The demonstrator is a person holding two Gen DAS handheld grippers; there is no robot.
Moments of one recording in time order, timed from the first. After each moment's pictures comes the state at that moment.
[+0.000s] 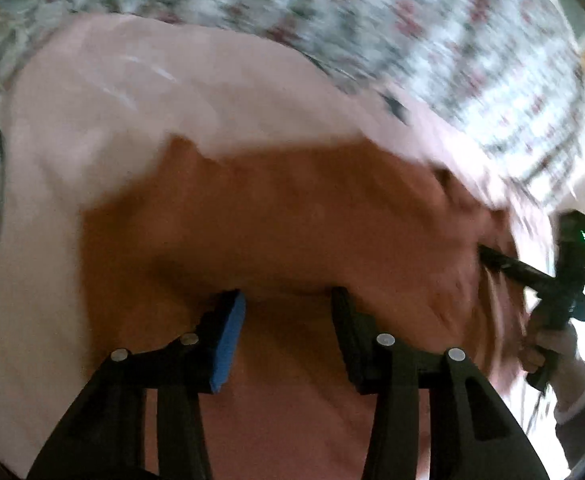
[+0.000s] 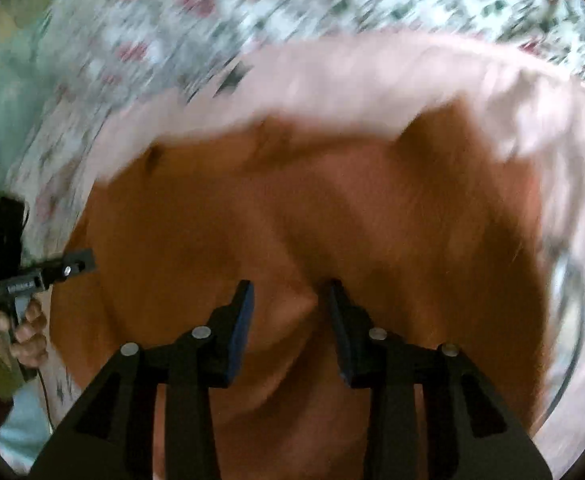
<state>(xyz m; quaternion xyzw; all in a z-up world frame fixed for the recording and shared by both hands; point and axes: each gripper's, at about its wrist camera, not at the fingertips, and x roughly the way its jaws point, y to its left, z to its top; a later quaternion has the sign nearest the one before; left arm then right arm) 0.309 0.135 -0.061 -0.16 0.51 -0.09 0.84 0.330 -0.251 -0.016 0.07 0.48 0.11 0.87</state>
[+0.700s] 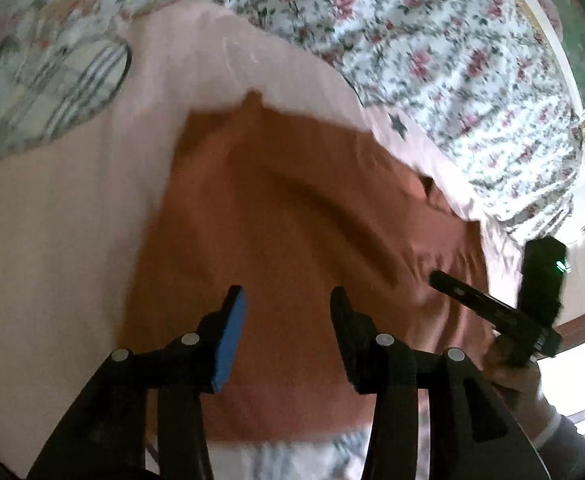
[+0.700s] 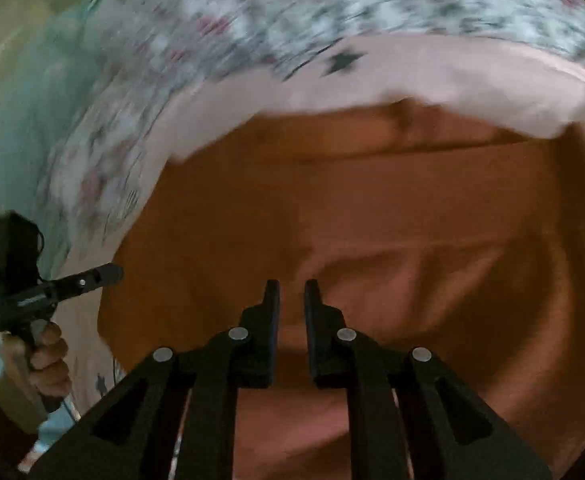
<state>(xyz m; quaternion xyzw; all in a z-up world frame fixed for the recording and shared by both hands) 0.182 0.137 -0.042 -0.27 0.48 -0.04 0.83 0.261 -0.153 -0.037 0.06 0.51 0.25 0.82</state>
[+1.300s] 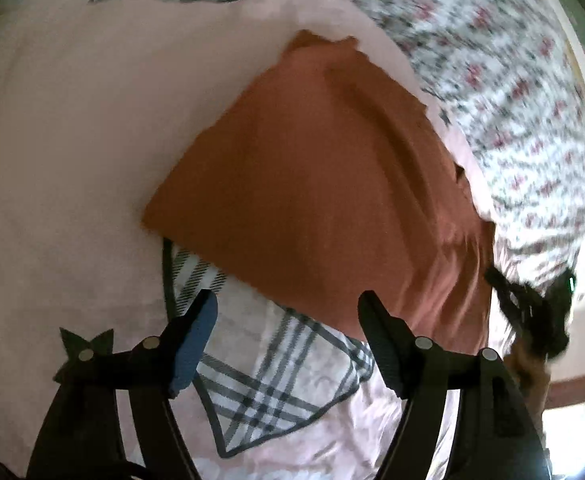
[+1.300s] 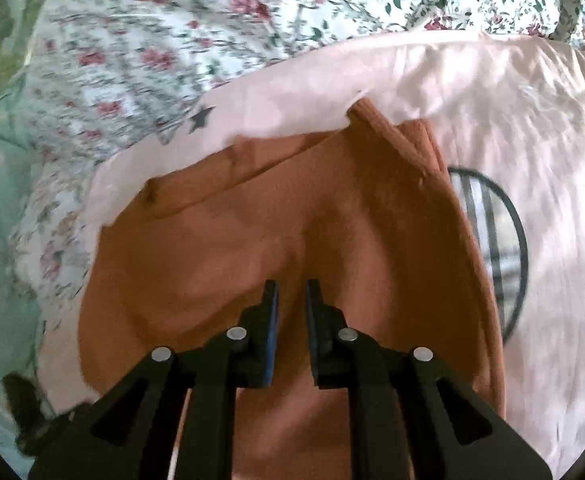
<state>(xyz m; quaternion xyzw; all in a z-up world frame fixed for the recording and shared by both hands) 0.082 0.137 -0.084 -0.39 0.49 0.04 0.78 0.219 -0.251 -0.005 0.15 0.49 0.10 0.85</state>
